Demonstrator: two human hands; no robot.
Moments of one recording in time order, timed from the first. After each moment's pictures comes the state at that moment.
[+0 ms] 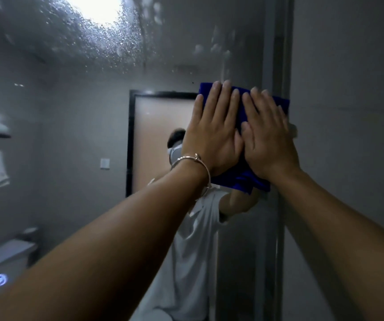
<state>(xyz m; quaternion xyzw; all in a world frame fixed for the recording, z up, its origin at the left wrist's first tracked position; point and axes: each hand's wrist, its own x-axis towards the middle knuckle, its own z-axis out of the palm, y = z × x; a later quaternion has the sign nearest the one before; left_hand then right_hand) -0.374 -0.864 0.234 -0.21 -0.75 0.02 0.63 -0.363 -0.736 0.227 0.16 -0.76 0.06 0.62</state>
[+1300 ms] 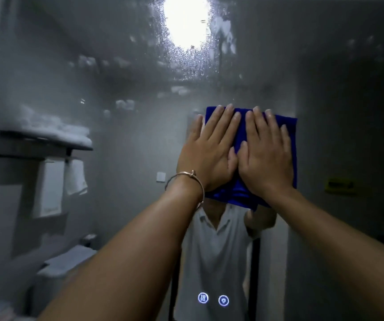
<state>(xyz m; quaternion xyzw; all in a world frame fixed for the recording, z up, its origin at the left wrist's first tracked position) -0.384 -1.255 0.234 -0.17 -0.77 0.07 0.61 -0.384 -1.126 0.229 0.12 -0.76 0.03 0.64</state>
